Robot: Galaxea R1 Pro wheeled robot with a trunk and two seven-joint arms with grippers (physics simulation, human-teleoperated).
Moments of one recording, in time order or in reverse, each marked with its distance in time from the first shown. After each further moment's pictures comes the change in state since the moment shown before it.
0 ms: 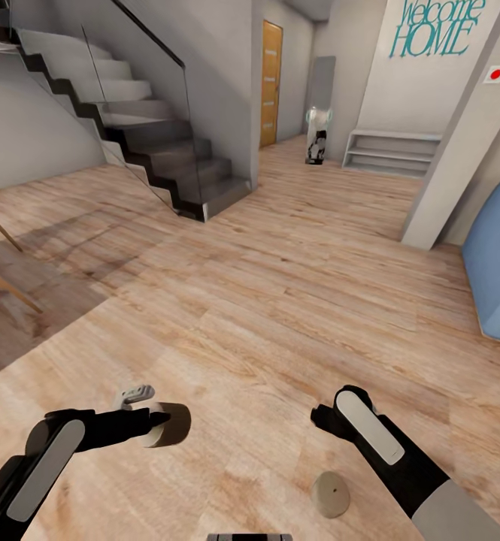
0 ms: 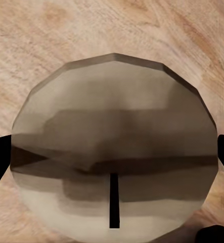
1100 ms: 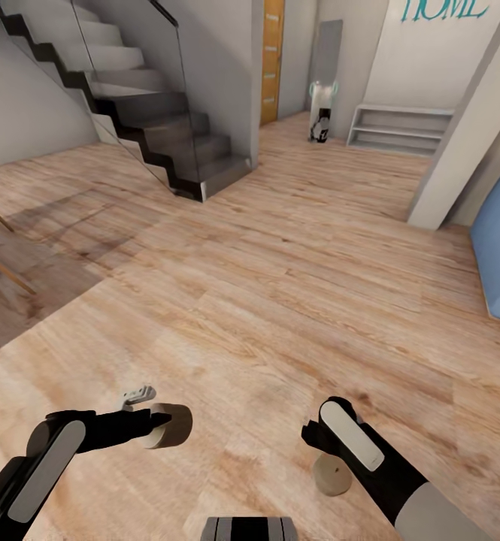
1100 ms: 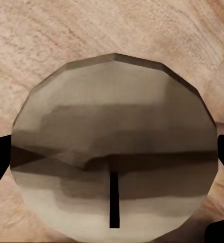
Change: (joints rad) left arm 0.002 -0.006 0.000 0.003 0.003 0.000 -0.002; right arm 0.000 0.063 0.048 0.117 0.011 0.000 -0.001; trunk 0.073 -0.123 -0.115
